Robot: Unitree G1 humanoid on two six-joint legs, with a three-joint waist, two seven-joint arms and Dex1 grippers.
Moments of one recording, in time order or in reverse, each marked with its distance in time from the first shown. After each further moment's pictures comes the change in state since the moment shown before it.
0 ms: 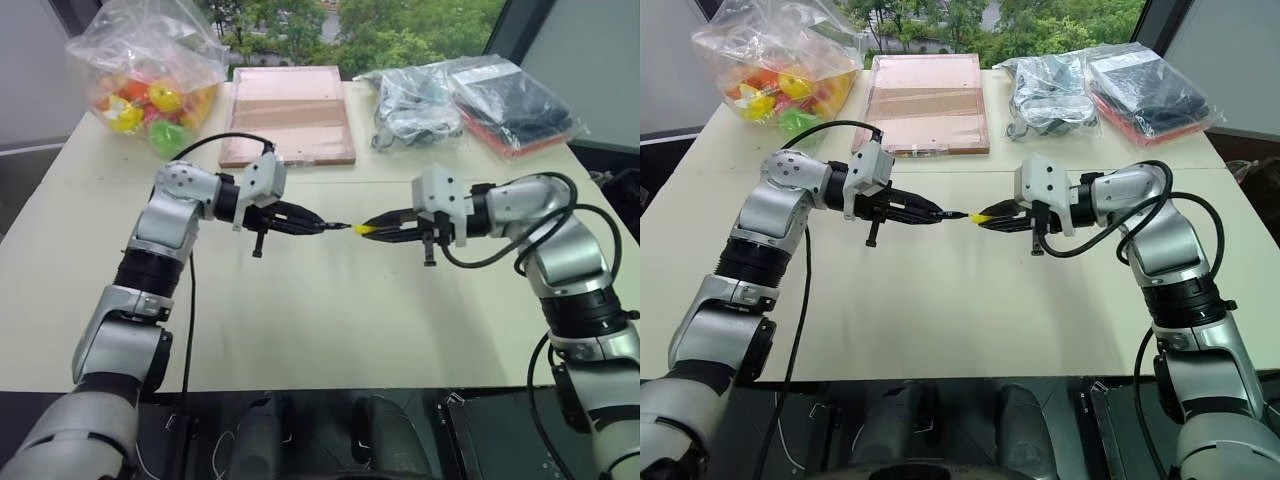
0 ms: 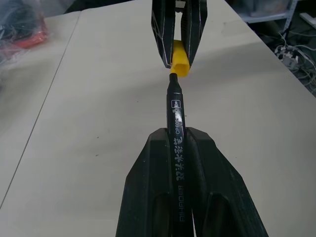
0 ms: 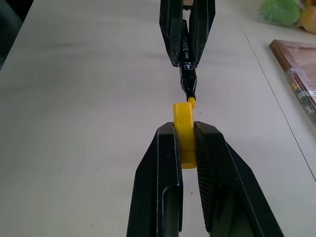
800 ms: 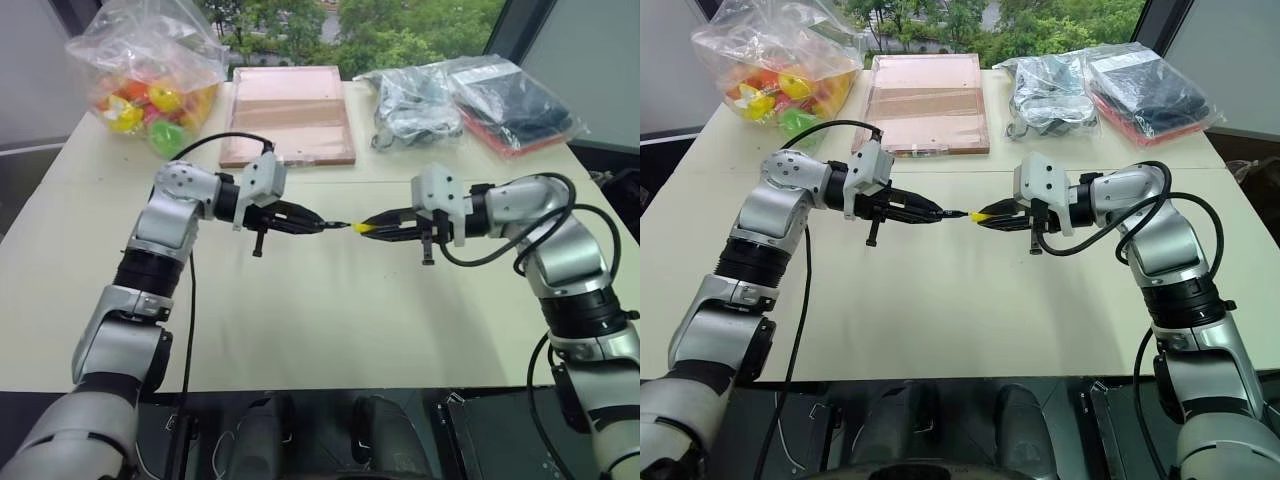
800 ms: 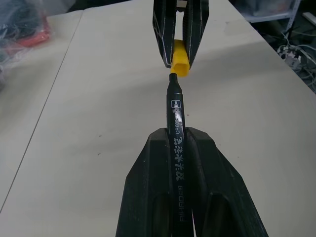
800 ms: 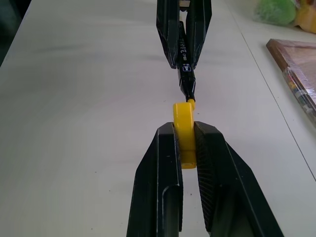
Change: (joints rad) left arm 0.000 0.001 0.000 0.000 0.004 0.002 0.001; right arm 0.000 0.003 0.004 0.003 0.005 0.008 -0.018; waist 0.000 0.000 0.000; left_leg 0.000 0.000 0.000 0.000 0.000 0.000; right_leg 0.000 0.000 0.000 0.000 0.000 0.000
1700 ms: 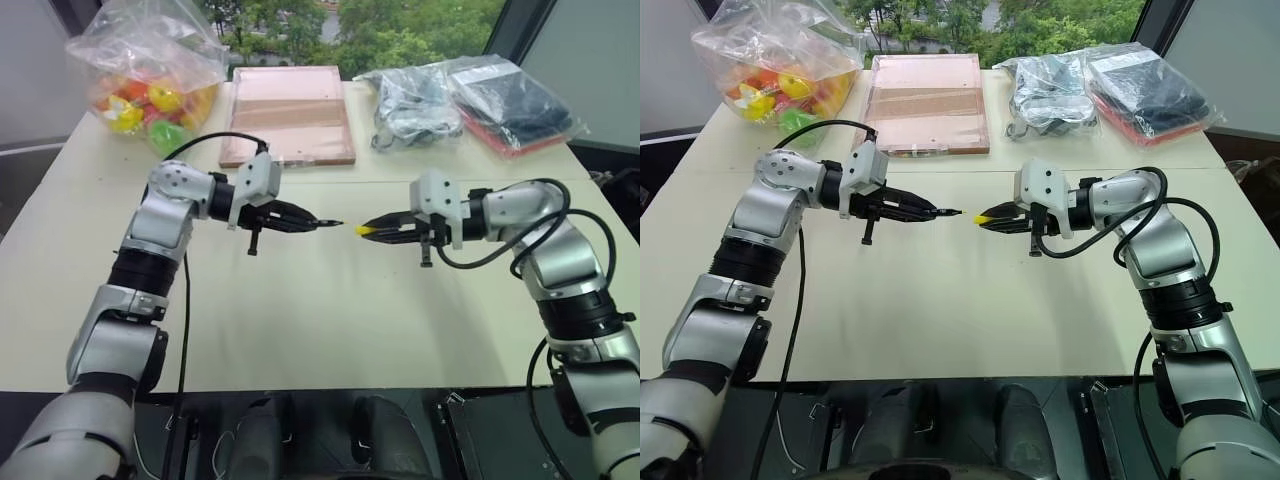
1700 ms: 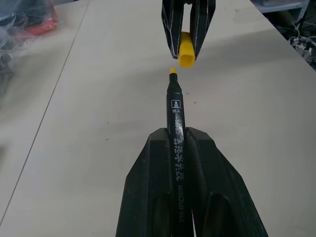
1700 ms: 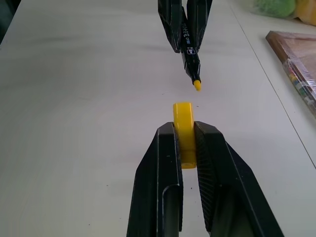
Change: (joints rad) left arm -0.001 0.020 0.002 0.023 0.017 -0.022 0.019; right arm 0.015 0.003 0.007 0.029 -0.012 -0.033 -0.013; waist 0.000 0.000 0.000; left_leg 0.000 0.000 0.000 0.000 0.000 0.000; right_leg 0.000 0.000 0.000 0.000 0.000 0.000
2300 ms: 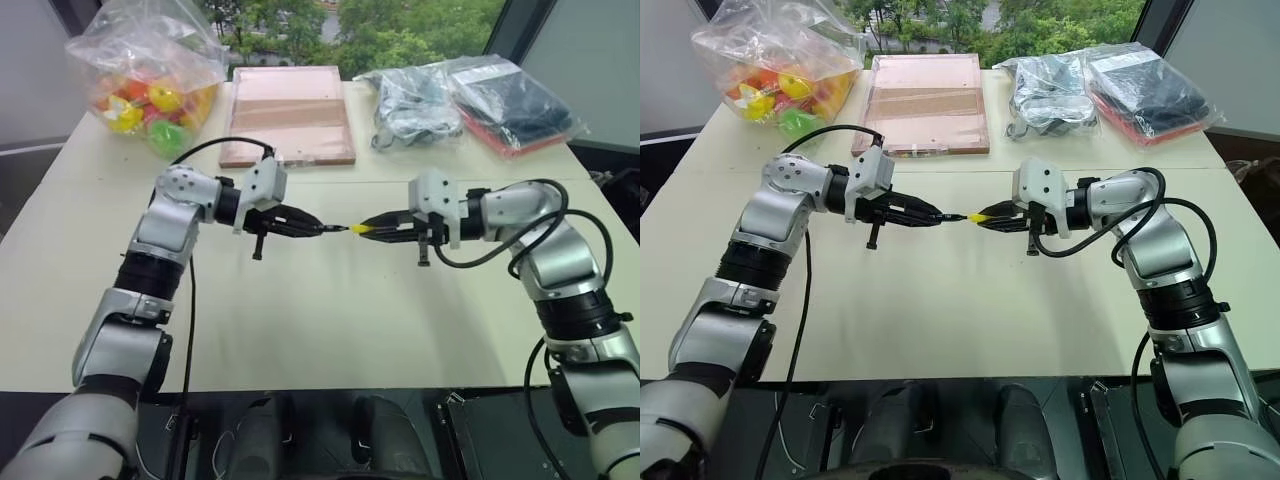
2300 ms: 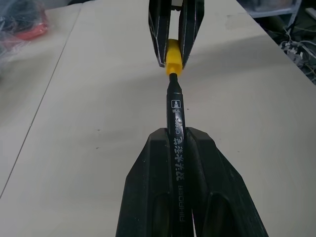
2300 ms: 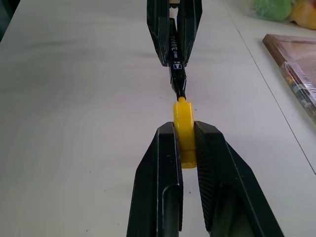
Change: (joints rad) left arm 0.022 -0.021 -0.003 -0.035 -0.001 0.015 -0.007; right arm -0.001 0.012 0.000 -0.003 0.003 0.002 -0.017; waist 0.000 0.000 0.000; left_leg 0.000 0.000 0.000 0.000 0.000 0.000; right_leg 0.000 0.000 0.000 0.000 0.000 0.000
